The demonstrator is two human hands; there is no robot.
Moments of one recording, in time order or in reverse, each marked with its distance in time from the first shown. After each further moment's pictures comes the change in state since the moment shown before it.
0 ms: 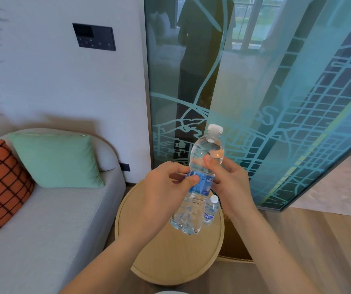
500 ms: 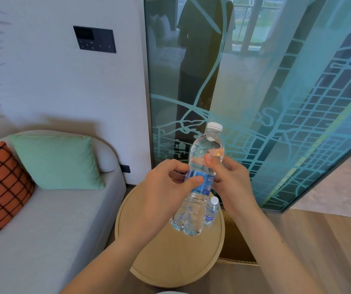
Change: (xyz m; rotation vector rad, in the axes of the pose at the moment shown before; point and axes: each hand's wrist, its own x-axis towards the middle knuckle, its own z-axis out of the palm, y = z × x) left_hand -0.002 0.010 -0.001 -0.053 0.010 0.033; right_hand -0.003 -0.011 0.001 0.012 -0.064 0.001
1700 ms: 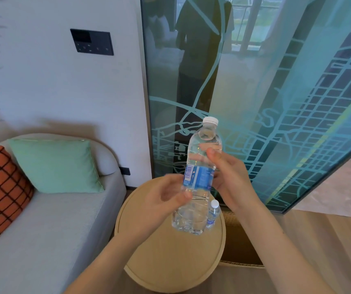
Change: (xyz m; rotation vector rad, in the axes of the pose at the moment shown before) left_hand 0.000 -0.034 -0.013 -0.260 -0.404 -0.061; right_hand 0.026 -0.007 -0.005 -0.034 -0.078 0.017
